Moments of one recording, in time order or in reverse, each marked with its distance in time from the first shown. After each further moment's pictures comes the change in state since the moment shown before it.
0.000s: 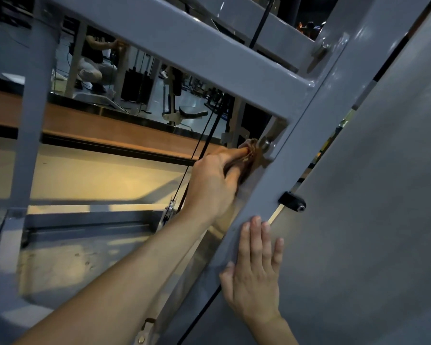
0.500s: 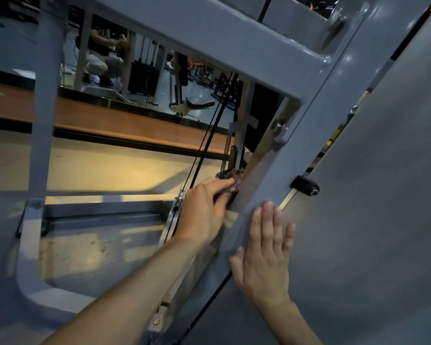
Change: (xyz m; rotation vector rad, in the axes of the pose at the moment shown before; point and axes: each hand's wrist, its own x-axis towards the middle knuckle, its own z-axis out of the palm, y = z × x) left_hand -0.061 -0.058 -0.008 0.179 -0.034 -0.049; right_hand 0.001 -0.004 -0.002 0.034 -0.007 0.005
